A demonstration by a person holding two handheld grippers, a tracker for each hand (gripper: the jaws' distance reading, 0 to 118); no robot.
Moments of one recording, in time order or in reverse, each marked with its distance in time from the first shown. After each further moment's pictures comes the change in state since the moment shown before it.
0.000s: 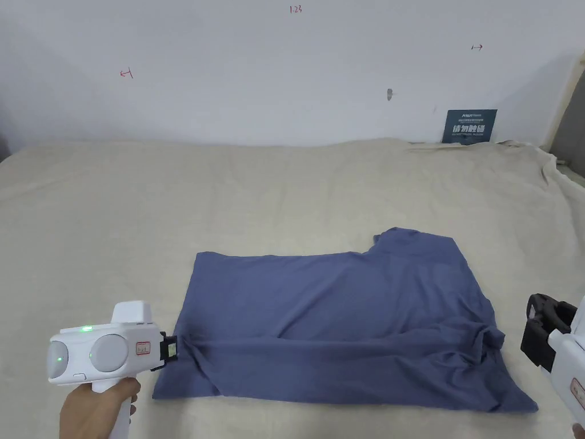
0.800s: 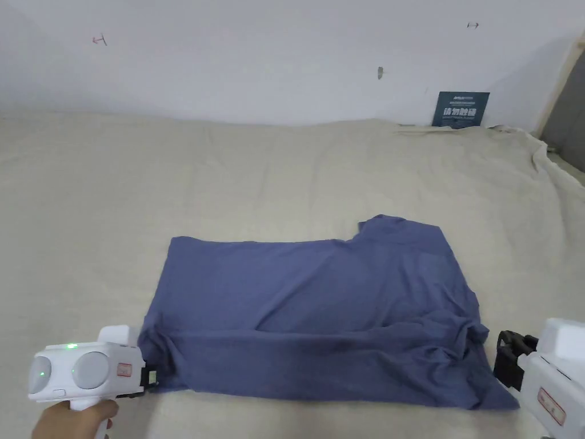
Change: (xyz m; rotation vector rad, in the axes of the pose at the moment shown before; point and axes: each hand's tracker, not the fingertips) left arm 0.003 -0.026 -0.051 -0.137 0.003 -0.045; right arm 0.037 -0.062 -0.084 -0.278 0.005 -0.086
